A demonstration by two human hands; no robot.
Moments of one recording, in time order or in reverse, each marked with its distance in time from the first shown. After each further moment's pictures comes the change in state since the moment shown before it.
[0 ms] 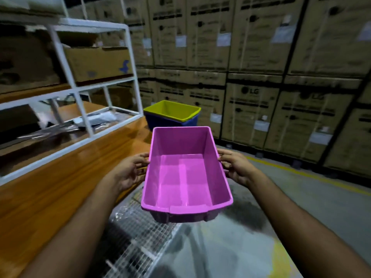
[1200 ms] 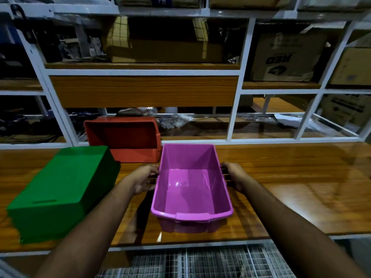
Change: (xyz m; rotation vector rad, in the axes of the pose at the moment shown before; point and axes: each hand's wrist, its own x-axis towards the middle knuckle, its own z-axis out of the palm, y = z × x) left_hand -0.415 -0.084 -0.495 -0.219 0.924 -0.037; right_hand -0.029 0.152 0.681 -0.453 -0.619 0.185
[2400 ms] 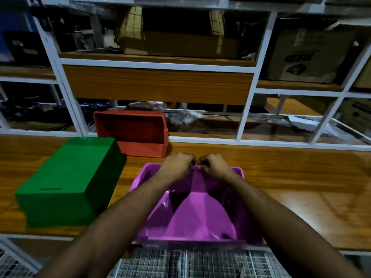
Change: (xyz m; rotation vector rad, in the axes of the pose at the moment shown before) left_hand 0.015 0.021 0.073 1.437 0.272 0.779; right_hand 0.012 -0.027 0.053 -1.047 -0.162 -0.725
